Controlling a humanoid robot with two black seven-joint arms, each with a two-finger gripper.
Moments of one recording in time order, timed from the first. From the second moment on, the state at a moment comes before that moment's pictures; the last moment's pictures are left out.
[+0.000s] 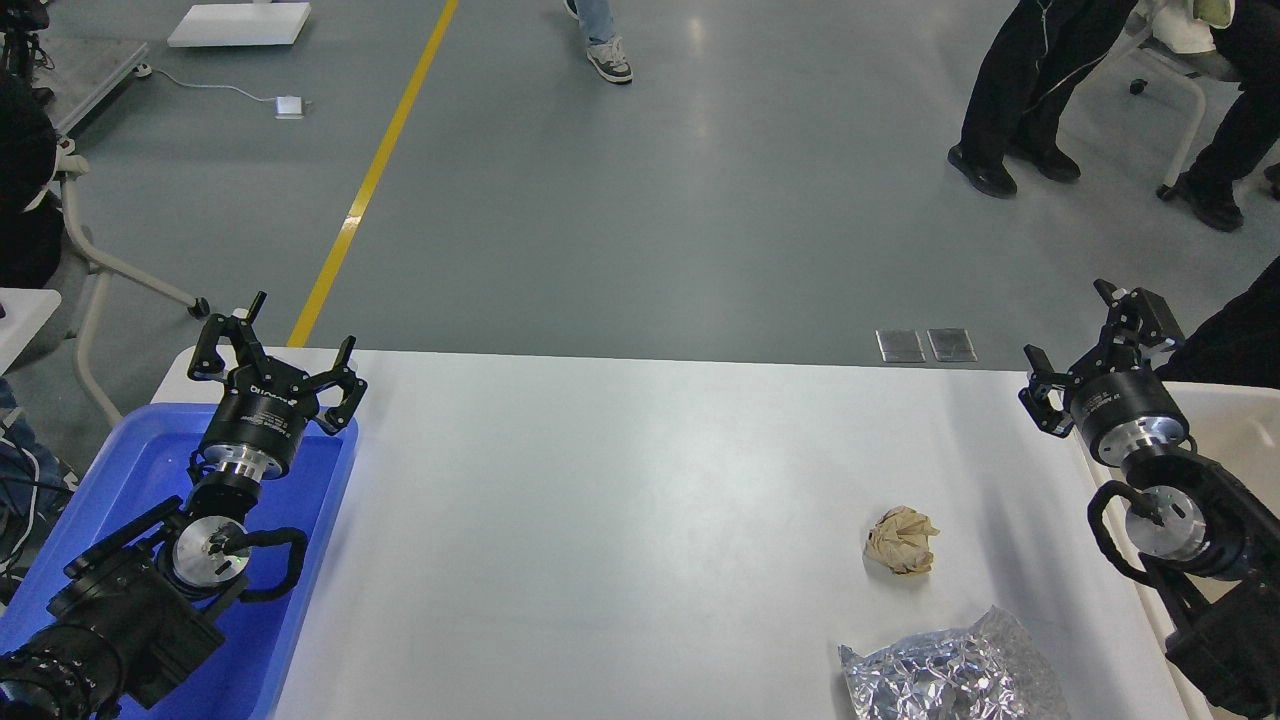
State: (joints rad) left arm -0.58 0.33 -0.75 -0.45 -0.16 -0.63 -0.53; right arm 0.46 -0.35 1.22 0.80 -0.47 0.03 0.24
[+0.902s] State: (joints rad) left arm -0.58 0.33 -0.75 -0.45 -0.16 -0.63 -0.53; right arm 0.47 -0.40 1.22 0.80 -0.47 0.03 0.24
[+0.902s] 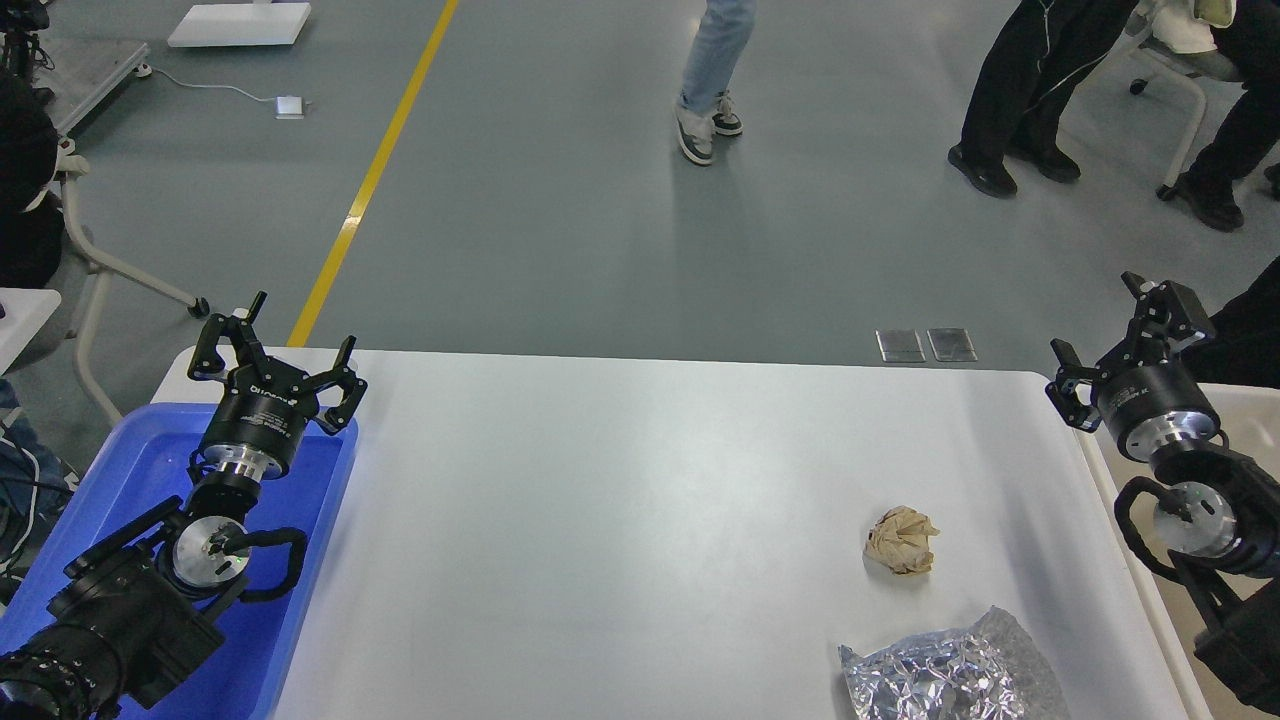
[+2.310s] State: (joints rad) left arm -0.58 0.33 -0.75 -0.45 -0.16 -0.63 -0.53; right arm 0.48 -0.43 1.18 0.80 -0.47 0.03 0.25
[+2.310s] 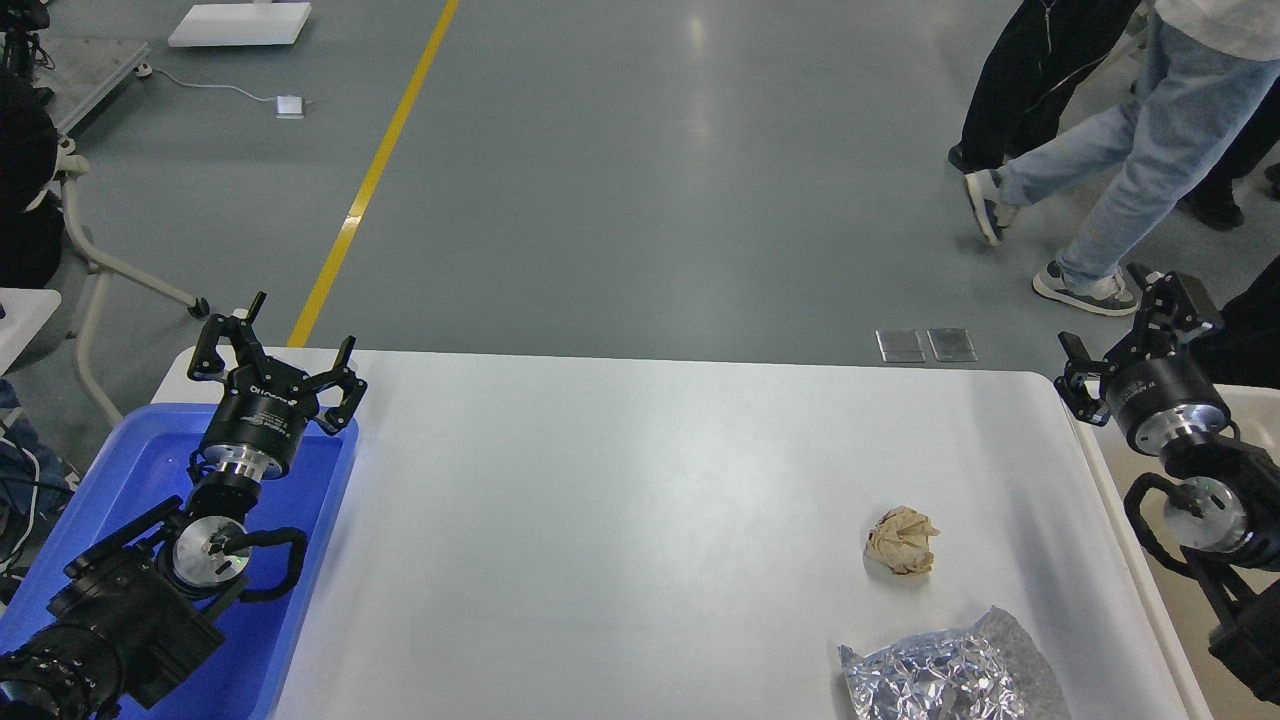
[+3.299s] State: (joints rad) left arm -0.58 0.33 -0.75 -0.45 -0.16 -0.63 -0.53; right arm 0.73 -1.02 0.40 0.96 -0.95 0.24 0.30
